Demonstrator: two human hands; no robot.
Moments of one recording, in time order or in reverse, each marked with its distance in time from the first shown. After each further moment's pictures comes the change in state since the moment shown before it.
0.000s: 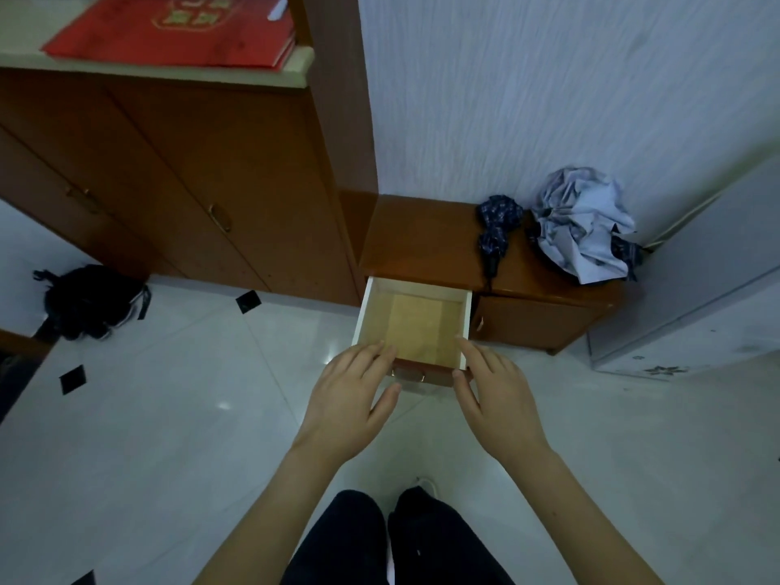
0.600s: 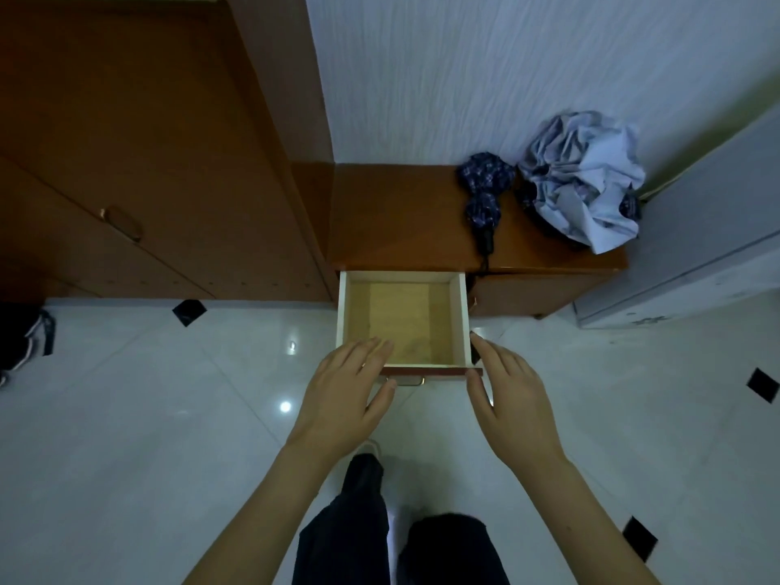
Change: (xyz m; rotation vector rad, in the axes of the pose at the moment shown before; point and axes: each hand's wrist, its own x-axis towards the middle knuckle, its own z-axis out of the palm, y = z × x) left_hand 0.108 -0.137 0.083 -0.105 -0.080 0.157; right_hand 0.088 0.019 0.105 -0.044 0.043 0.257
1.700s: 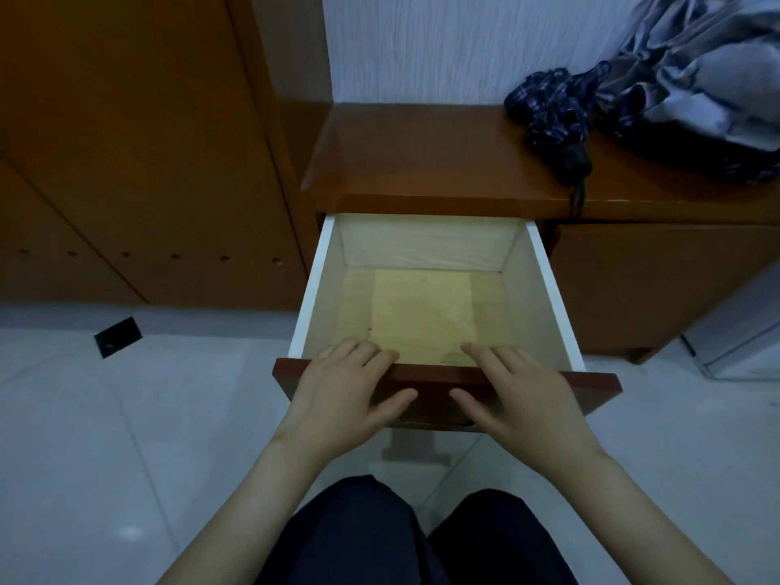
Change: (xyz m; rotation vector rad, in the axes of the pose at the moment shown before) left_hand 0.034 -0.209 0.367 0.322 0.149 0.120; right_hand 0.081 0.210 0.369 -0.282 0.149 -0.414
